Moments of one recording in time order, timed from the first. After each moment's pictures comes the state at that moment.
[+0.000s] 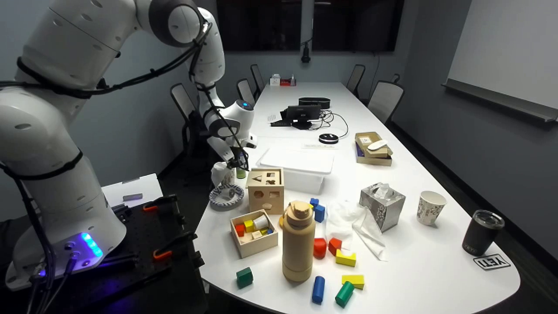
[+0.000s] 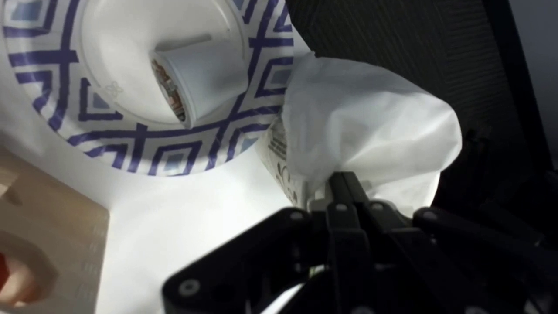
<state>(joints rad) -0.09 0.72 0.46 -2.18 0.32 2.84 -0.28</state>
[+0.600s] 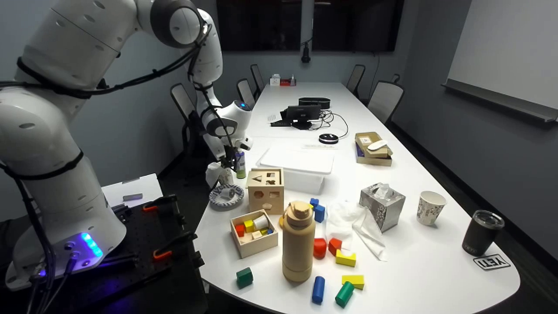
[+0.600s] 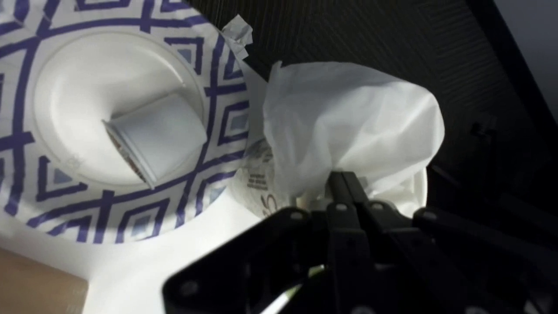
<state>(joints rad) -0.06 0.73 0.47 -2.17 0.34 2.78 -0.11</state>
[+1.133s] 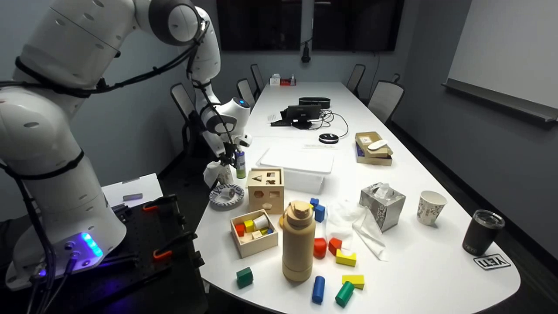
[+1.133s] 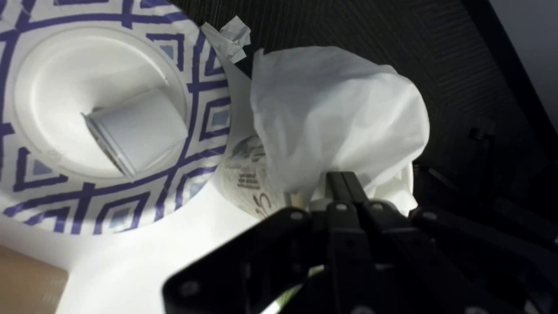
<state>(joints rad) -0.02 0.72 0.45 -2.15 0.34 2.77 -0.11</state>
